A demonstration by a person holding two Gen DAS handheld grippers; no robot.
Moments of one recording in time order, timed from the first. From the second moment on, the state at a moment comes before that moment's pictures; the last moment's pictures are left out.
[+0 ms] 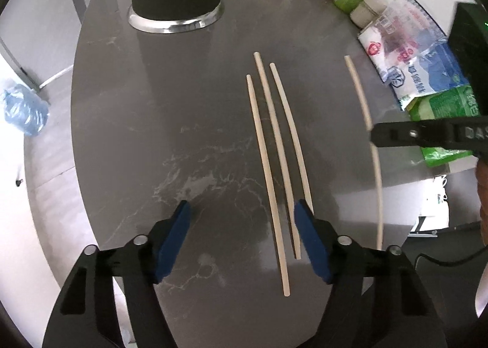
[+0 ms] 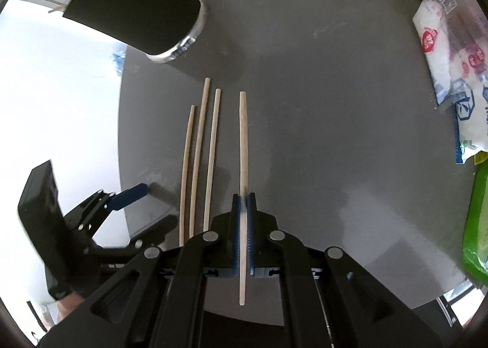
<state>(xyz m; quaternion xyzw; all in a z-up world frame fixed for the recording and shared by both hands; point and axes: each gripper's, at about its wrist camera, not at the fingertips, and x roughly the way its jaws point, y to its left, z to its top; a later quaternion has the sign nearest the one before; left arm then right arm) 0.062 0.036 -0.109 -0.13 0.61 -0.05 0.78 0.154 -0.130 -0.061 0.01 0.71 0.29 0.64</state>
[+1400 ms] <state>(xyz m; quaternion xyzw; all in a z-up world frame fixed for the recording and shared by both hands) 0.110 -0.015 -0.117 -0.04 0.70 0.02 0.72 0.184 -0.179 -0.070 0.06 0.68 0.37 0.63</state>
